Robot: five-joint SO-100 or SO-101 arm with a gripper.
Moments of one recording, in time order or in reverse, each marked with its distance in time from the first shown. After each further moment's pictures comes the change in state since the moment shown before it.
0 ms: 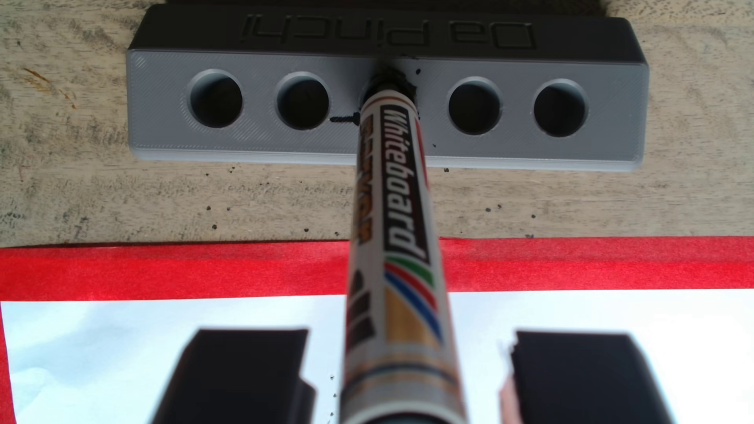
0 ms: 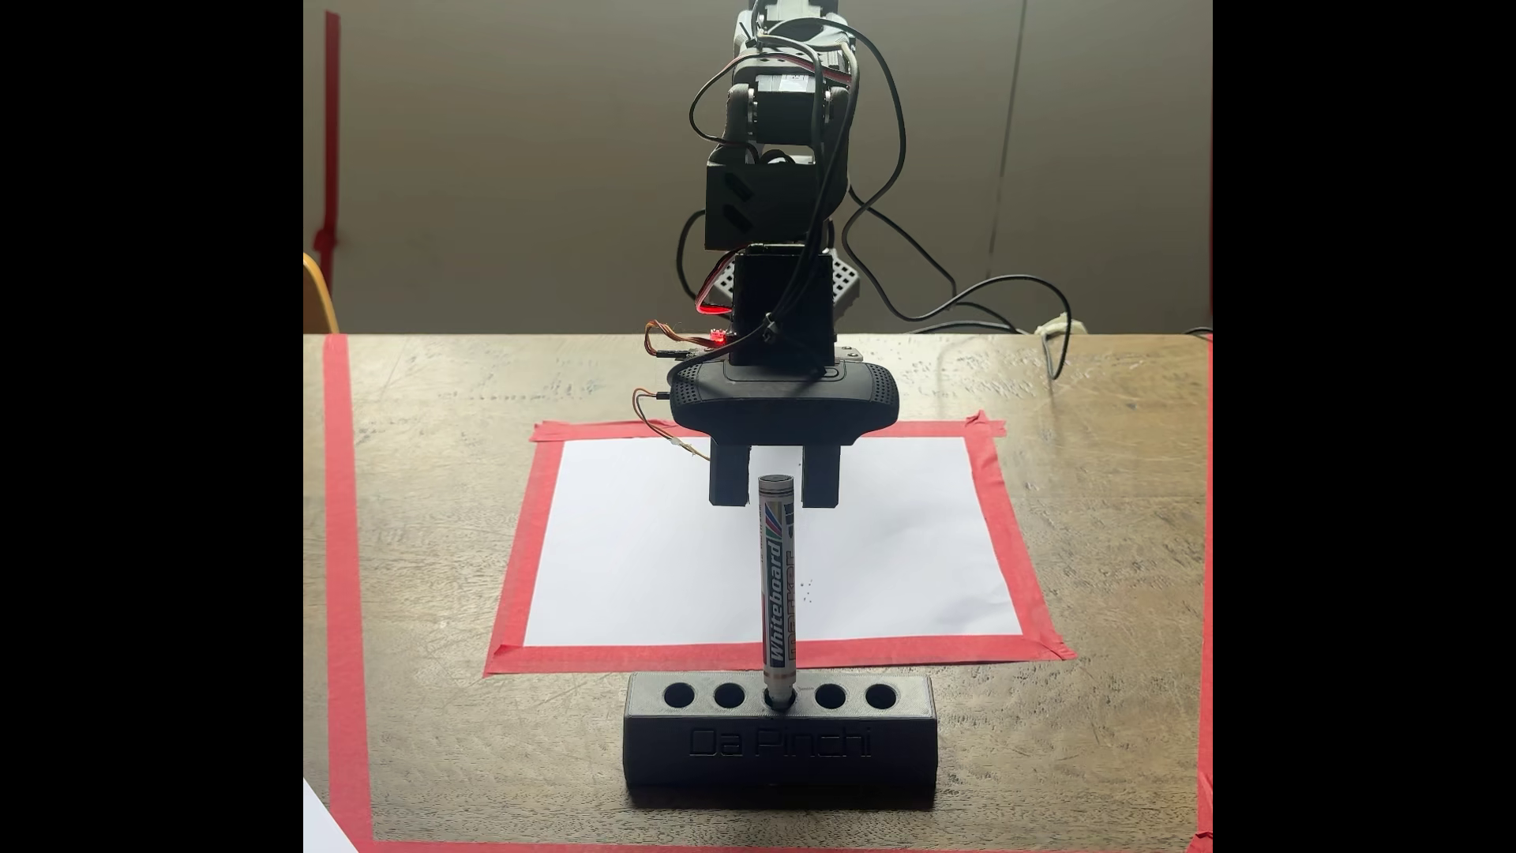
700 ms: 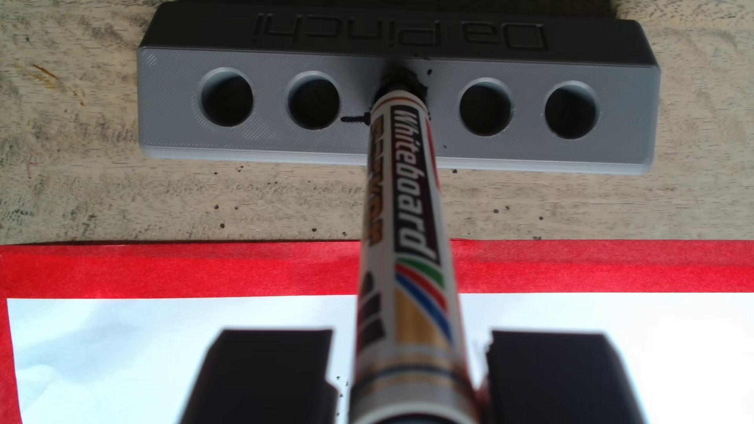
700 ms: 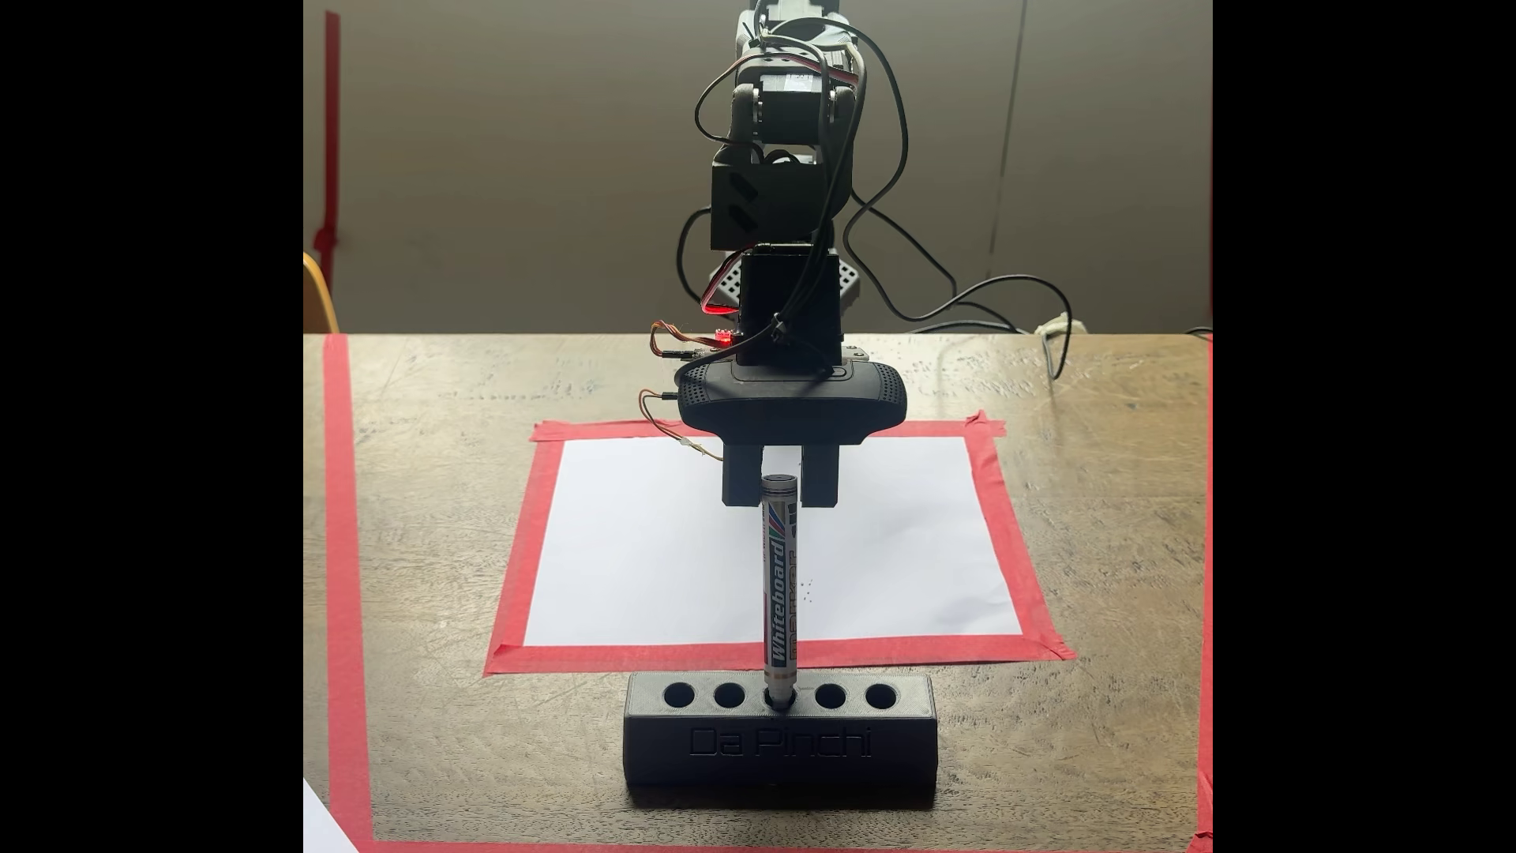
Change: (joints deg) arm -0.5 0.0 0.0 0.0 0.0
